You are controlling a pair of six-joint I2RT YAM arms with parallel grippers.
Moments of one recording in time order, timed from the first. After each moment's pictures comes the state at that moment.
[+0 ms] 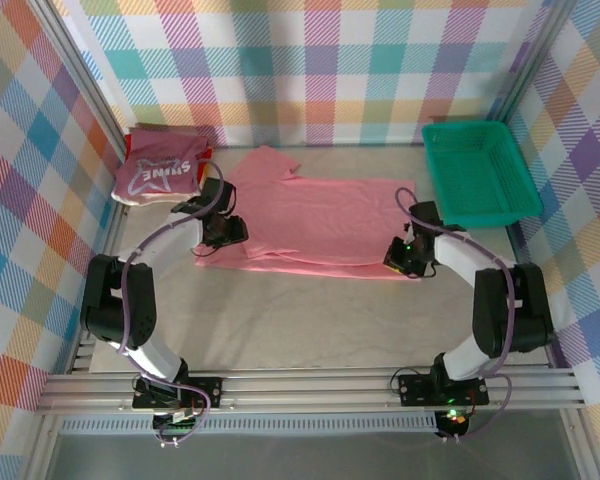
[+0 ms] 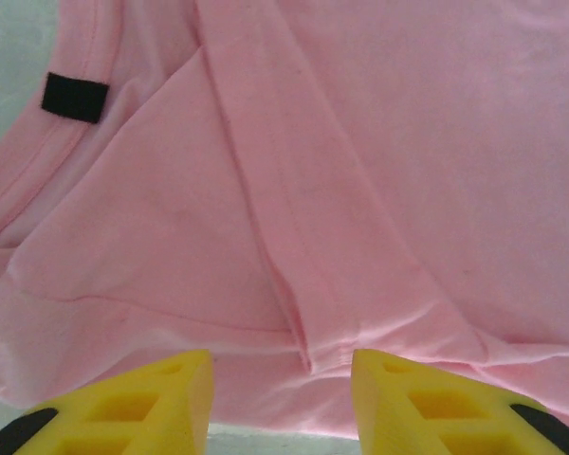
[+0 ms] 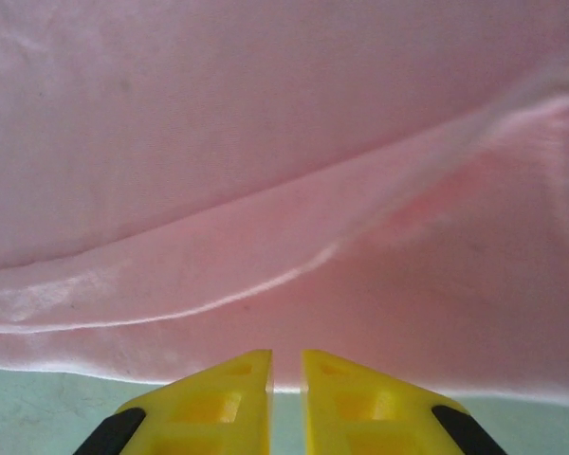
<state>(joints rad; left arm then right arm) -0.28 1.65 1.16 -0.60 0.01 -0.50 0.17 1.56 0.88 -0.56 -0.29 0.55</state>
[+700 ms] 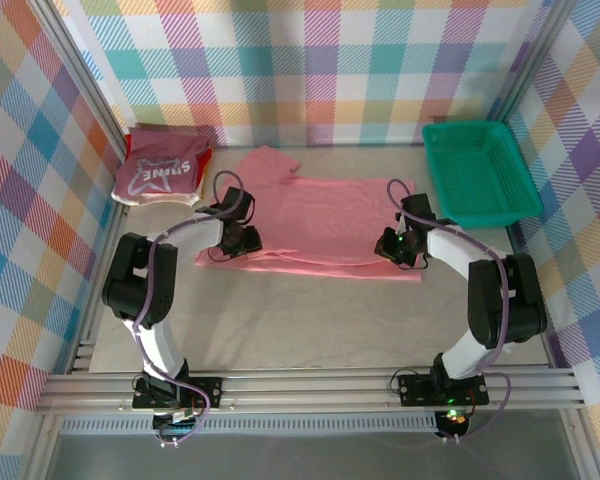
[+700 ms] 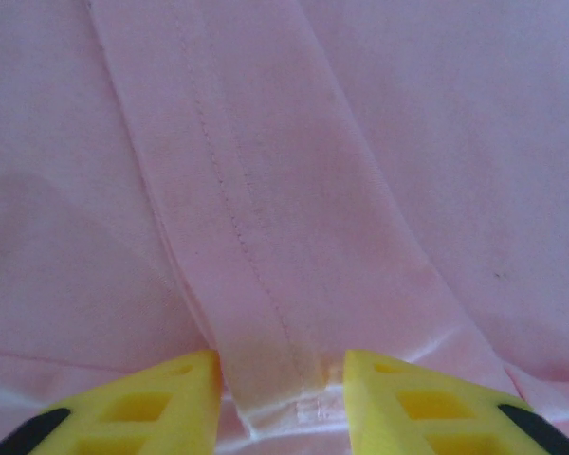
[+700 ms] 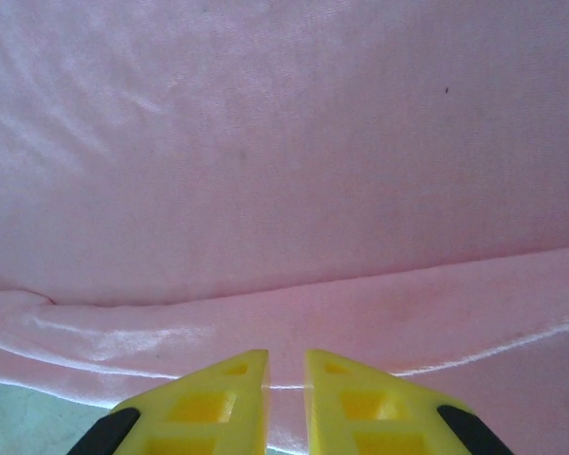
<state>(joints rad) -0.35 1.83 1.16 -0.54 0.04 -0.58 0.19 1.61 0.94 -0.48 -0.31 0.57</state>
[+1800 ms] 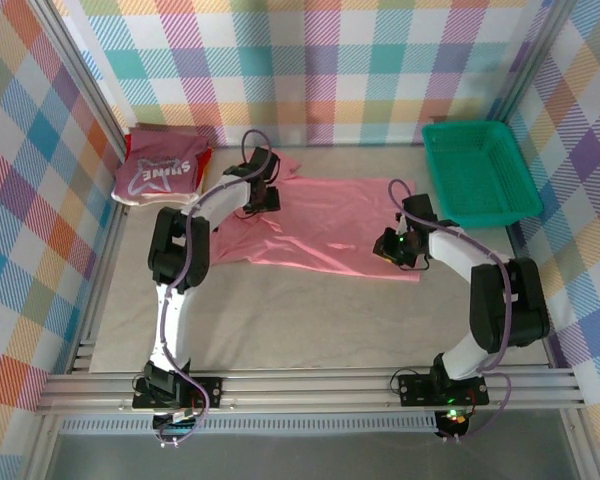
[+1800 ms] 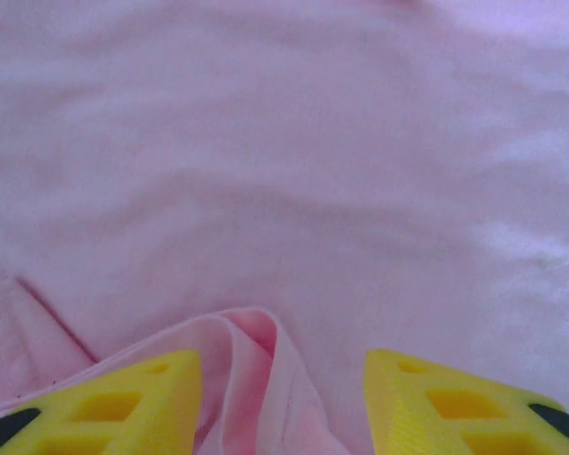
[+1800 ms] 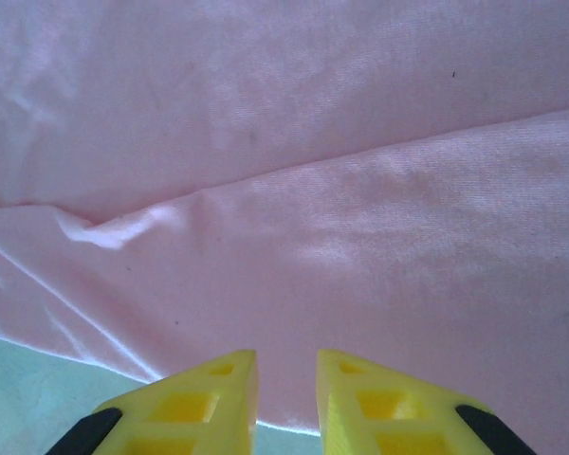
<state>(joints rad) -0.38 2.21 1.82 -0.72 -0.13 -0.45 0.19 1.57 0.93 -0.48 -0.33 0.57</state>
